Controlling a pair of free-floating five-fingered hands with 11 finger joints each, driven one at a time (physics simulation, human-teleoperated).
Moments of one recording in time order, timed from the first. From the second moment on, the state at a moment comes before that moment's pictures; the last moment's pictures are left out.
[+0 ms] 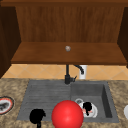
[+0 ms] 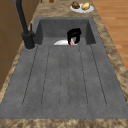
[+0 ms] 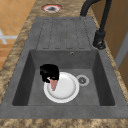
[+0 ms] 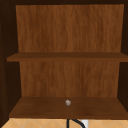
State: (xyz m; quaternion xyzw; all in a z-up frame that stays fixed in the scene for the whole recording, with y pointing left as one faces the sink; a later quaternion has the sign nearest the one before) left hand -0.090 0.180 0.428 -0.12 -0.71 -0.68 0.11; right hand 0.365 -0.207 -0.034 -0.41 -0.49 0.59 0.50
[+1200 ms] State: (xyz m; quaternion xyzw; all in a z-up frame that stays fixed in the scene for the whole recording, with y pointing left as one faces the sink) left hand -0.090 0.180 0.428 -0.12 -0.71 -0.68 0.11; right hand 0.461 -0.217 -0.055 -0.24 -0.34 0.67 0.61
